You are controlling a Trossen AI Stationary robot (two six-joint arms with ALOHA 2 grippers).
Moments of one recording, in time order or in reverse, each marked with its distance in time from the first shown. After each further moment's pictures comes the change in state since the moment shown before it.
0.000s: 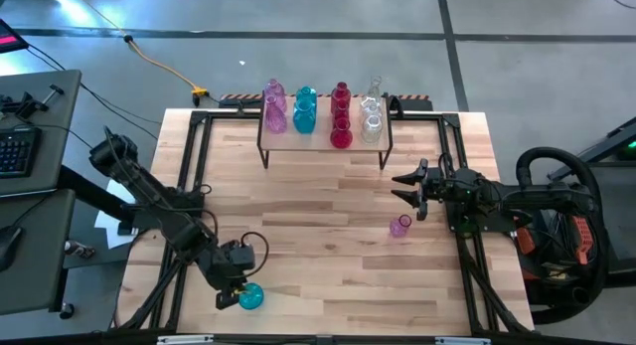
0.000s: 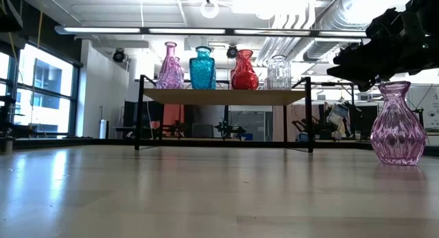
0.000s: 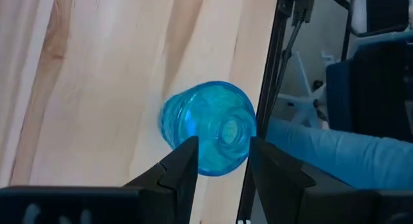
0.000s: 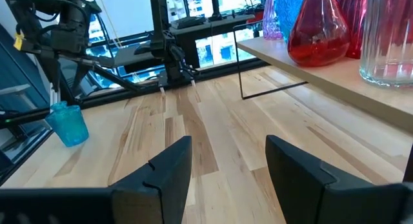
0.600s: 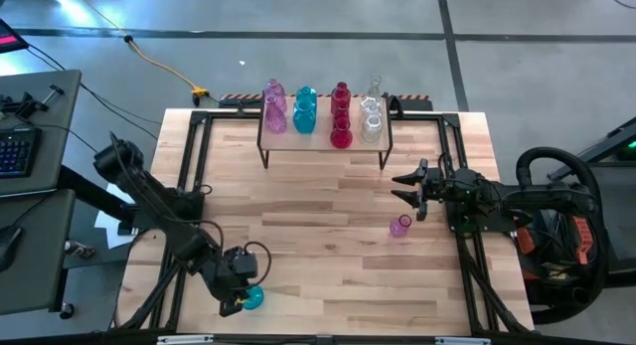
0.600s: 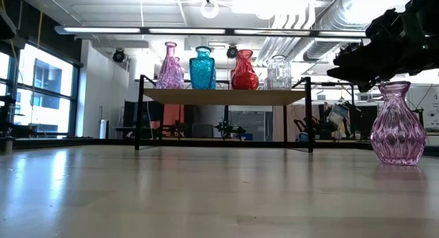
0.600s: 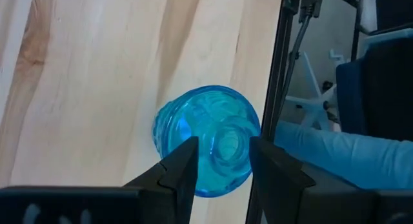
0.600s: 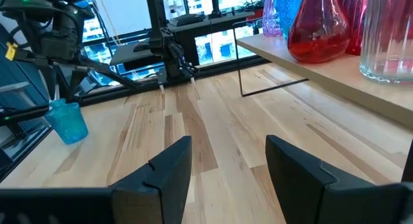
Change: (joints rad) left arm -0.044 0.086 0.000 0.071 -0.050 -0.002; right arm 0.000 0.000 0.000 -0.010 0.000 0.000
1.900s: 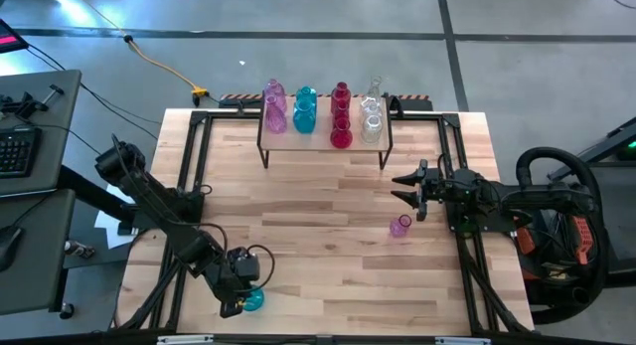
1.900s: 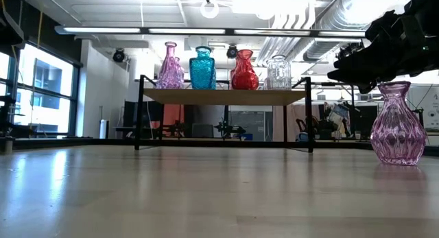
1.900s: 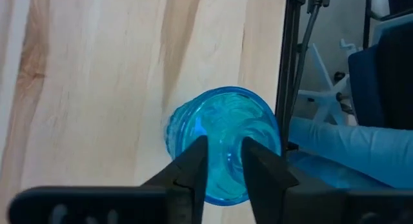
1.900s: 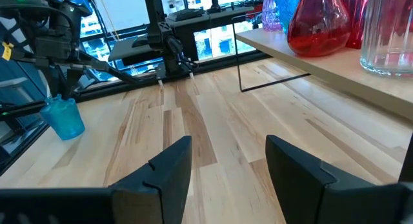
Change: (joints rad) left arm 0.002 0.042 0.001 -0.007 0.000 0.071; right arm 0.000 0.000 0.000 -0.019 0.000 0.000
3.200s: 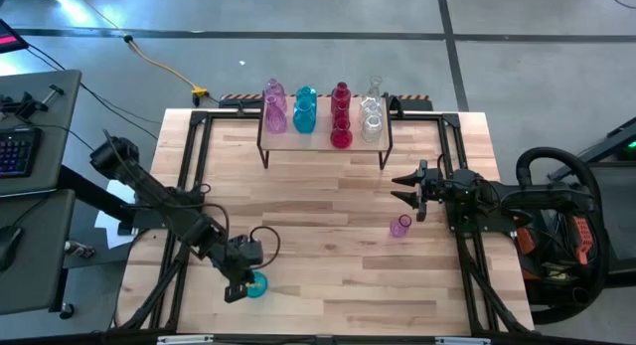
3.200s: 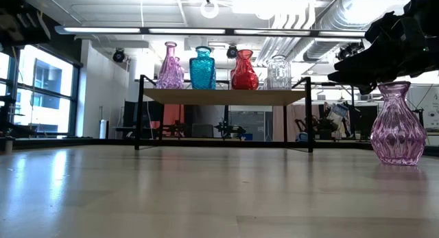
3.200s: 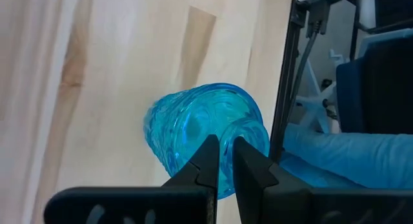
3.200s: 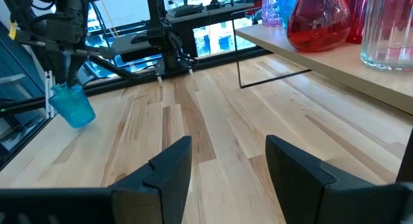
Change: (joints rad) left arm 0.123 -0.094 -0.004 -0.042 0.089 0.038; right arm 0.000 0.000 0.000 -0.015 0.000 0.000
